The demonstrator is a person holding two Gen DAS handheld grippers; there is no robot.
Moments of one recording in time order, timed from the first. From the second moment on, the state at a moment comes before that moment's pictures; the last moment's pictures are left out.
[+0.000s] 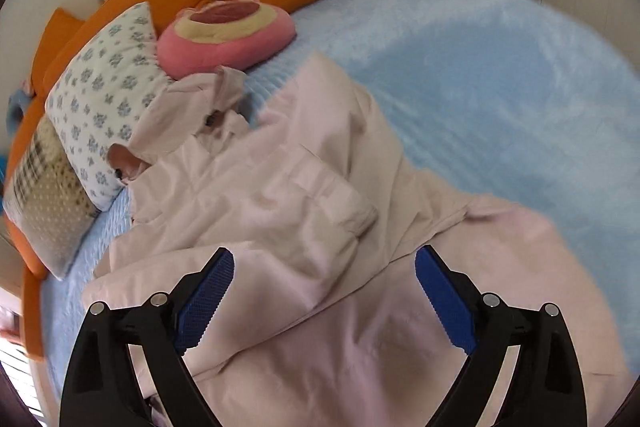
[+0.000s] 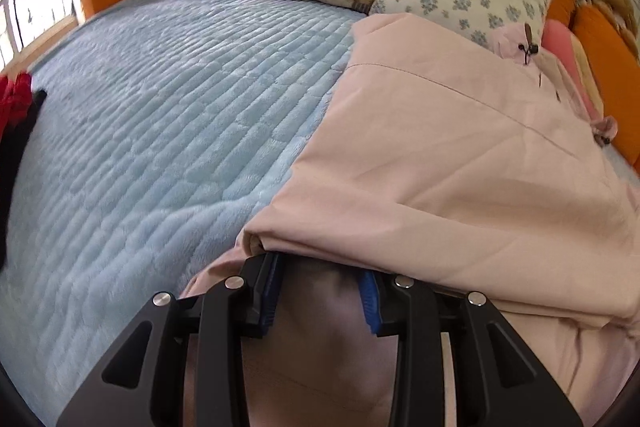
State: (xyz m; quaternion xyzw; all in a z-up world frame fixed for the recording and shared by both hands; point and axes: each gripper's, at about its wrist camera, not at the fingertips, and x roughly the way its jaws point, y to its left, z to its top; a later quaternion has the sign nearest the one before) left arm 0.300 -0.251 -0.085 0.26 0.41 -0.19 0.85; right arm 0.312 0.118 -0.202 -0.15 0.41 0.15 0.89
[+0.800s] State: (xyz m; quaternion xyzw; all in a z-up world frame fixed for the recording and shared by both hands) left arm 0.339 0.042 -0.018 0.06 0.39 0.00 0.92; right arm 0.251 -0.179 -0.115 0.01 0.36 0.01 0.93
